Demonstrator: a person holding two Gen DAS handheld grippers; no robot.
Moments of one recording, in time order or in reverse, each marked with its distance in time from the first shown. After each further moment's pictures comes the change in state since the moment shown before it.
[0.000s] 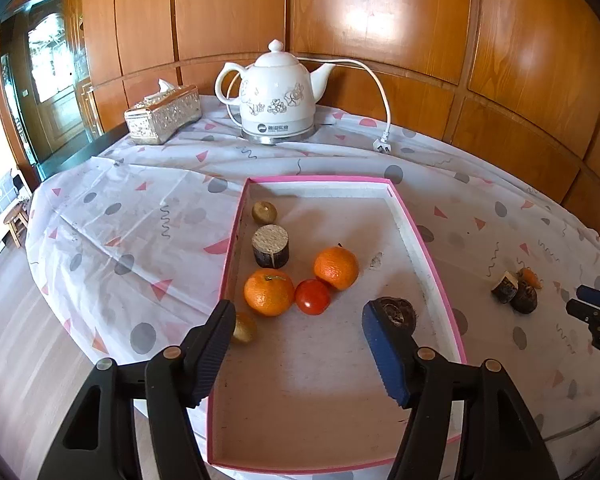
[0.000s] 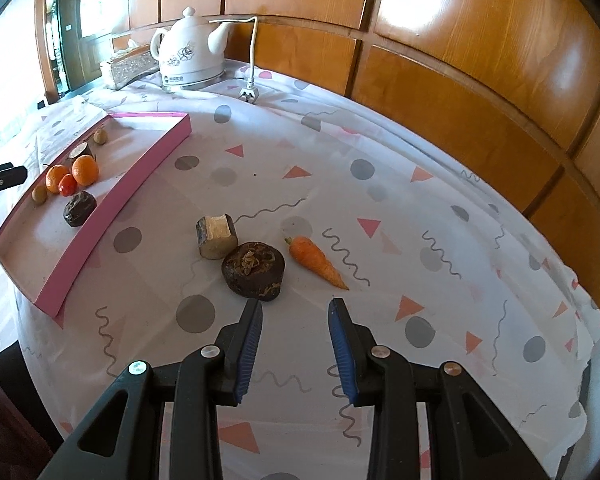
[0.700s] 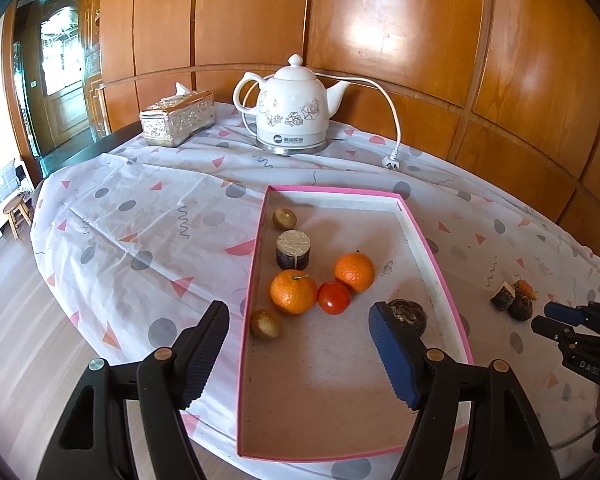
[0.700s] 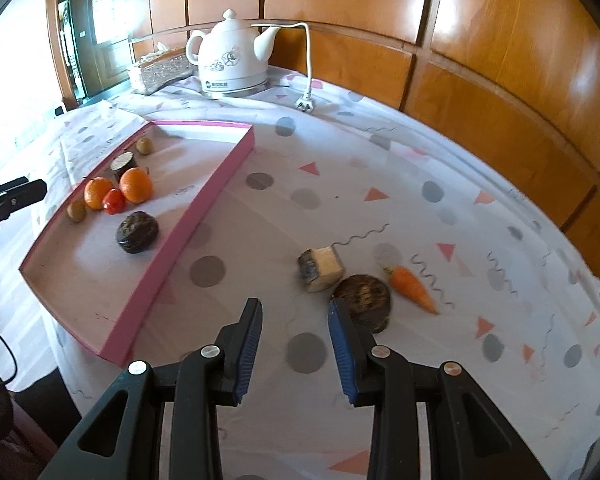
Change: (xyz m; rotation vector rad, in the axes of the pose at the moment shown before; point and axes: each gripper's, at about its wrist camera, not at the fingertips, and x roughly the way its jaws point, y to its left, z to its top) left arm -0.016 0.029 -0.010 -0.051 -0.052 -0.022; right arm 0.005 0.070 0.022 0.022 -0.009 0.095
